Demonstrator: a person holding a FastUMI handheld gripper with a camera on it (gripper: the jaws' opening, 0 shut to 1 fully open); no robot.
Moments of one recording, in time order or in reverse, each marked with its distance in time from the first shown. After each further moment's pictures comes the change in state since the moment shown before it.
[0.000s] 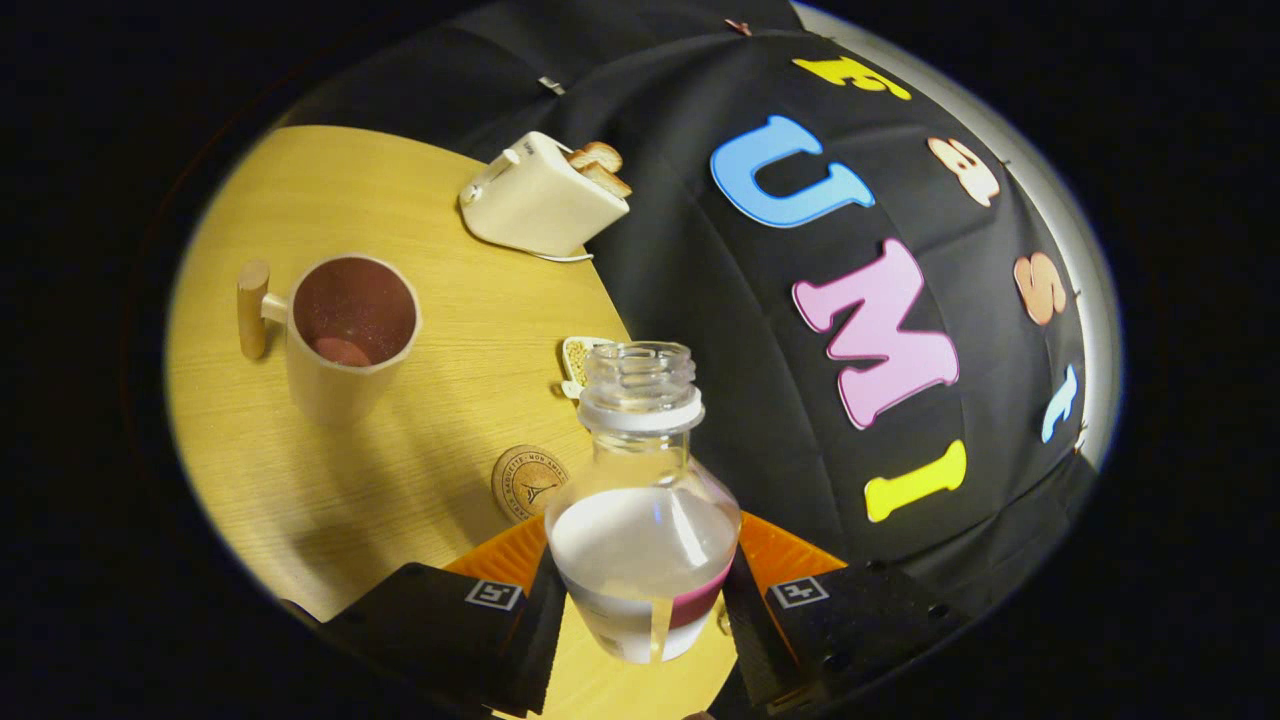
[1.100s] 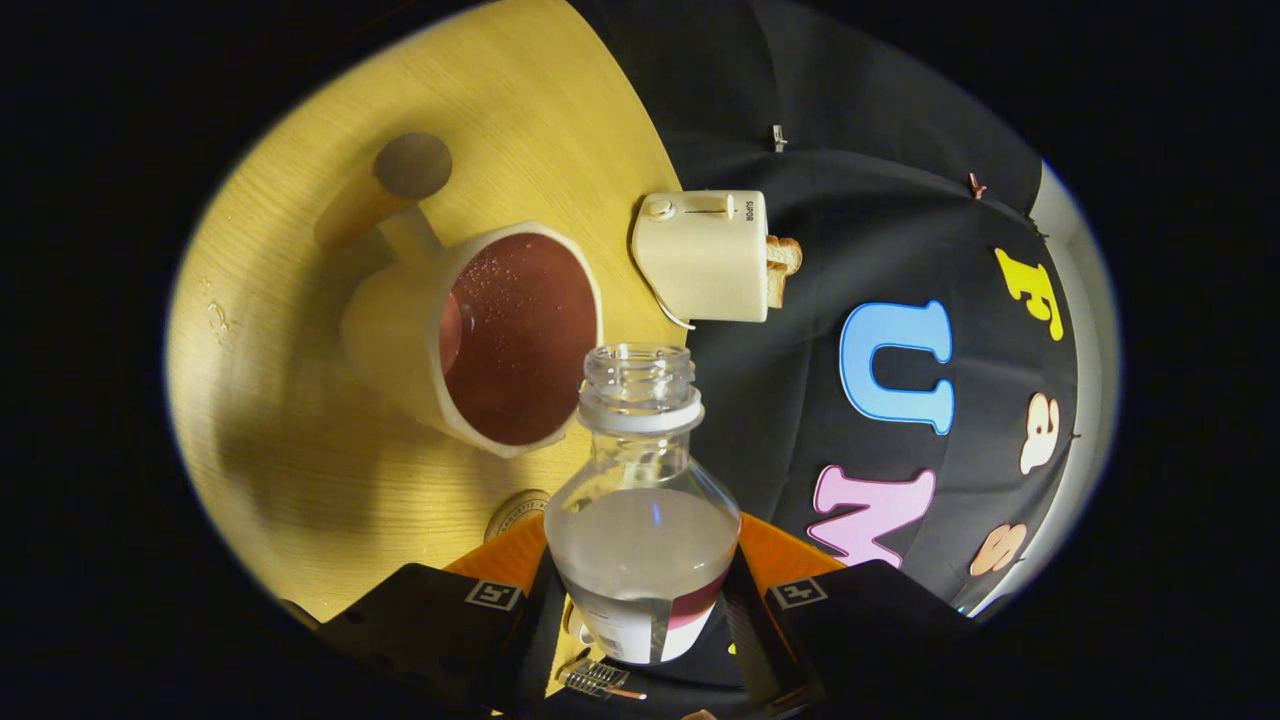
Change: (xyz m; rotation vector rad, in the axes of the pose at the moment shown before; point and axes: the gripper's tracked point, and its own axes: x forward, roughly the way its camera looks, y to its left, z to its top) arm 0.025 0.053 0.061 -0.594 -0.128 0.028
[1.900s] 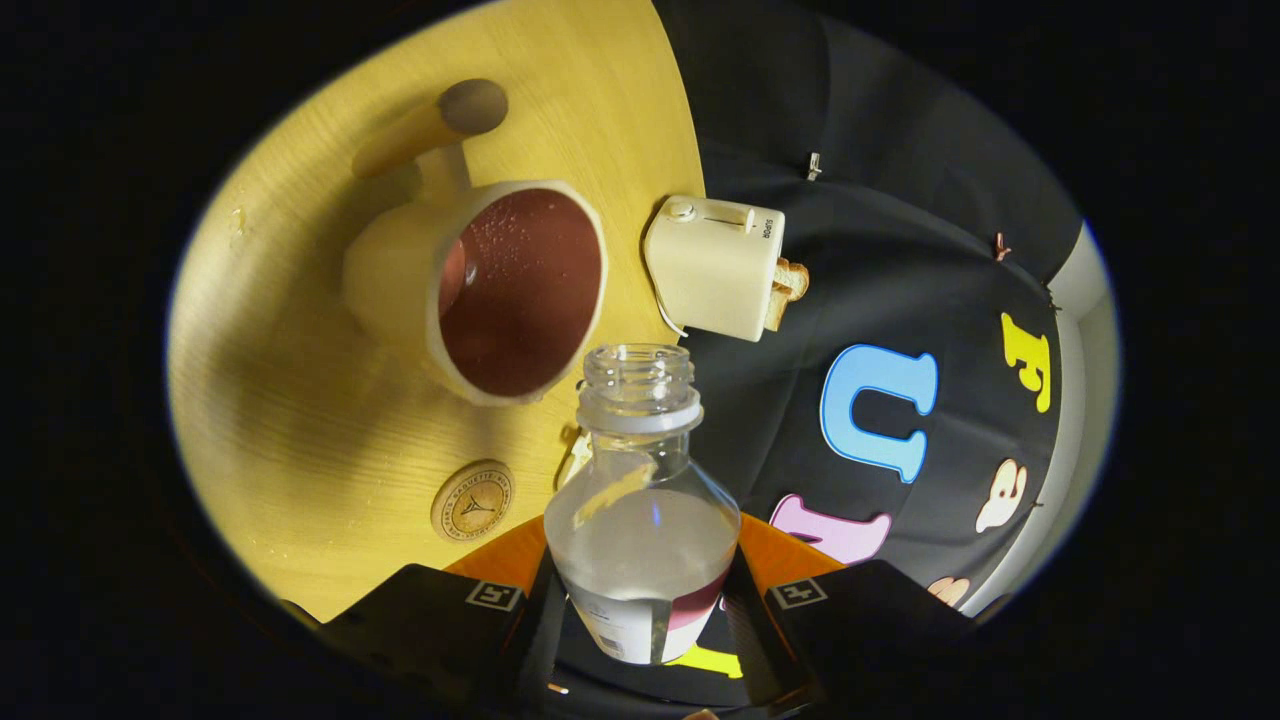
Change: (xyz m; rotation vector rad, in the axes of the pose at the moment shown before) arm 0.003 -0.020 -0.011 -0.215 -0.023 -0.044
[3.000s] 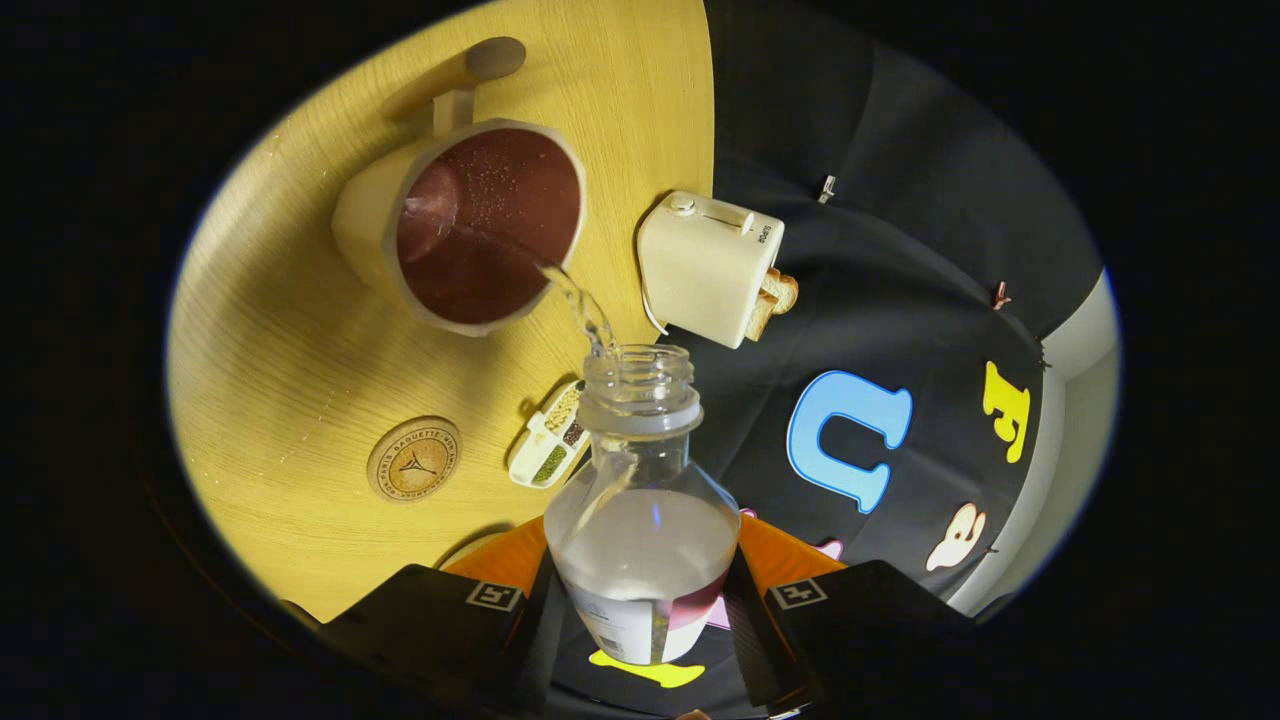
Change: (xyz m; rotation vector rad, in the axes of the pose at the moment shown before) arm 0.004 -0.030 -0.011 -0.150 -0.017 -0.066
